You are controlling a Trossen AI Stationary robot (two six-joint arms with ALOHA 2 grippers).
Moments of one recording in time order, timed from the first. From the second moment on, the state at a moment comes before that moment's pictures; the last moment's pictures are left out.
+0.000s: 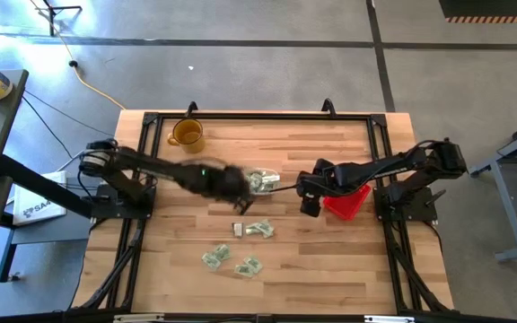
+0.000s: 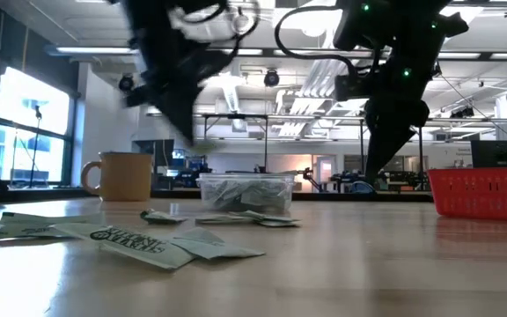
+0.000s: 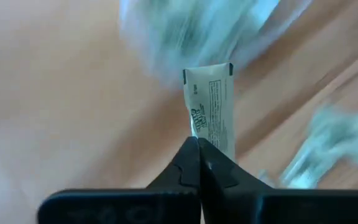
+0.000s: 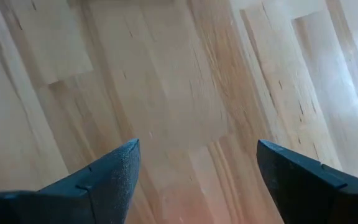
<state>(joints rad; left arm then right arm) -0.11 1.61 1.12 -0.74 -0.30 -0.94 0.04 1.52 0.89 -0.63 0.29 0.35</state>
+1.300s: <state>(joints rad) -0.31 1.35 0.95 -1.05 -0.27 -0.87 0.29 1.97 1.25 -0.29 0.25 0.52</state>
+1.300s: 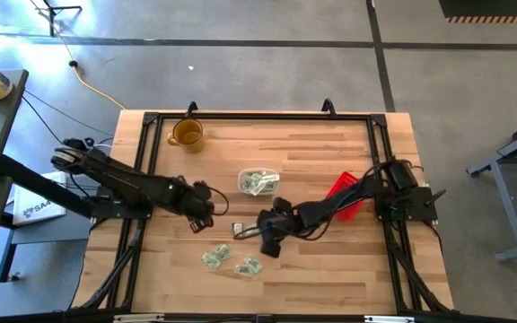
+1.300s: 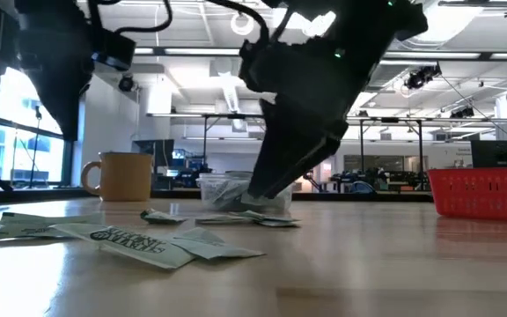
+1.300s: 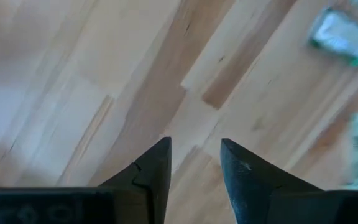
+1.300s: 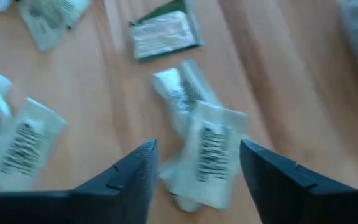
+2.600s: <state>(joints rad) -0.27 1.23 0.81 -0.71 -0.25 -0.88 -0.14 1.83 1.28 -0.44 -0.08 0.39</state>
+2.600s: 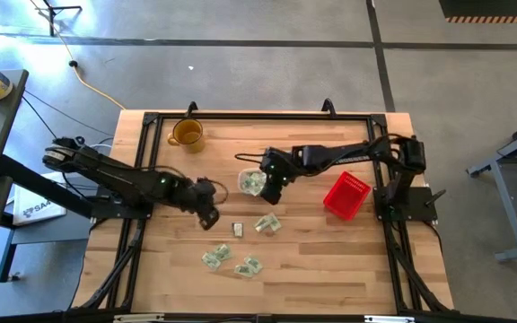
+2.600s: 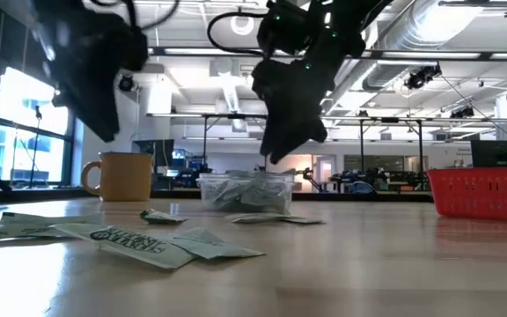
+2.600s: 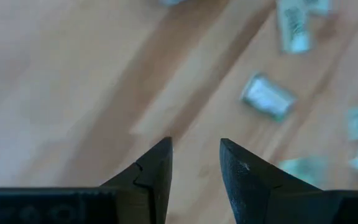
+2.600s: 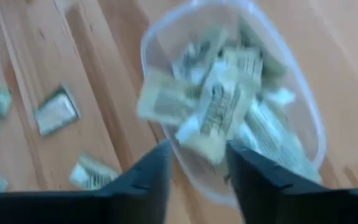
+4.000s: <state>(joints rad) -0.17 1.84 1.18 -0.79 -0.21 -1.31 -0.03 1.58 0.95 -0.67 0.11 0.26</state>
